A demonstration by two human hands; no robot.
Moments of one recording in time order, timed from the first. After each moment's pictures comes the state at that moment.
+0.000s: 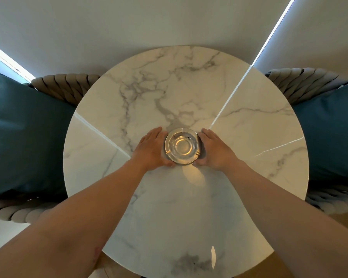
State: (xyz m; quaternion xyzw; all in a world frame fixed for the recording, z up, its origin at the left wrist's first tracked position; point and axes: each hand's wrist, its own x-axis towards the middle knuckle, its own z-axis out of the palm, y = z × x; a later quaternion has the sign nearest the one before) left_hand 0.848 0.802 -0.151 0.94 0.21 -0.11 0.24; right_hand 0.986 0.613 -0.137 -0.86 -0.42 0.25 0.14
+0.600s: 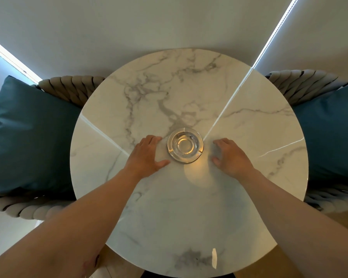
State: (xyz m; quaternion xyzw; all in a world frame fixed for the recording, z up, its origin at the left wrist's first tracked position) left_hand 0.812 0.806 -0.146 0.94 0.22 -0.04 0.25; right_hand 0.983 0.571 -0.138 -0.90 -0.35 0.21 0.15
